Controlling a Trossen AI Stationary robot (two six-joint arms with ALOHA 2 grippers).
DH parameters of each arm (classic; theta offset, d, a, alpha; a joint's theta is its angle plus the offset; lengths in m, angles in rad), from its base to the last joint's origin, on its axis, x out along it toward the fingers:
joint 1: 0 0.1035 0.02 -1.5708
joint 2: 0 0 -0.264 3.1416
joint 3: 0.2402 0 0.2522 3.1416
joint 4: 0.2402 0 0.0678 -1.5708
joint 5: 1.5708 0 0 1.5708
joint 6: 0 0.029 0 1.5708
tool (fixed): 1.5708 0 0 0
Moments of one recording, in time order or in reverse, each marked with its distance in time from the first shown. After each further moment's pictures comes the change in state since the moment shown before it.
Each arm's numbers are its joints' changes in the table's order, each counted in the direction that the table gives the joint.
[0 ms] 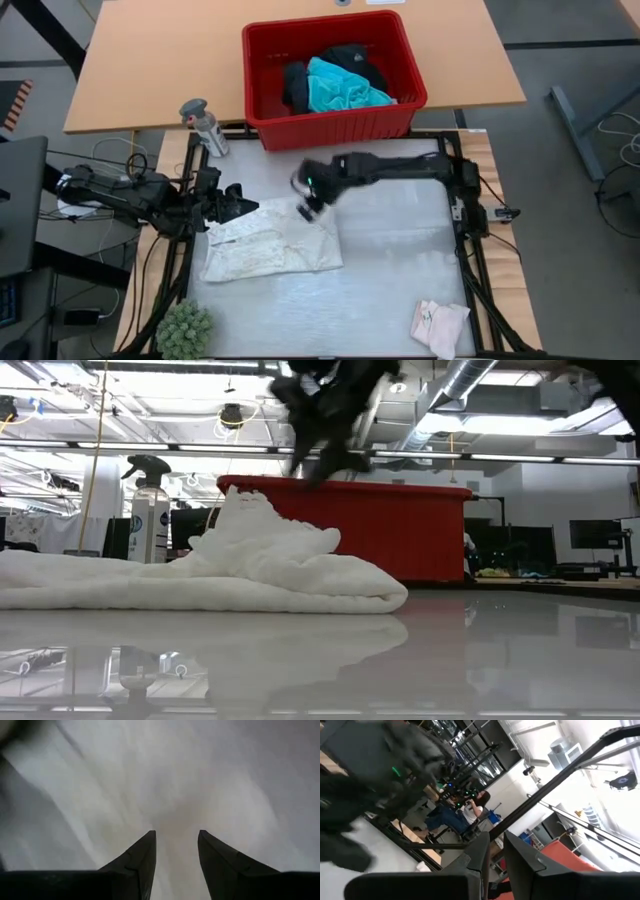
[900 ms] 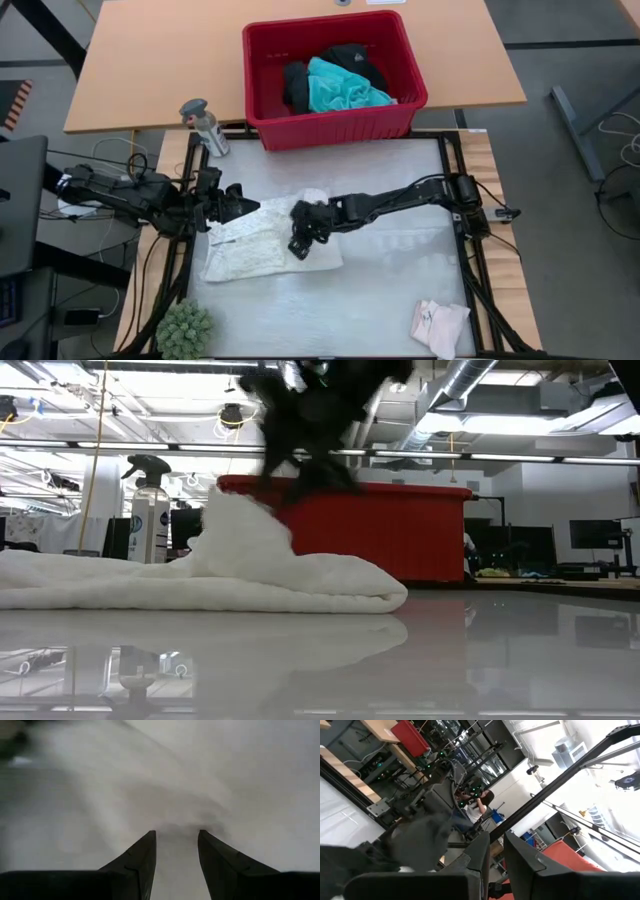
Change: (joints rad) left arm 0.000 0.000 0.000 0.017 -0.011 0.000; right arm 0.178 0.012 -0.208 -0.559 0.022 -0.014
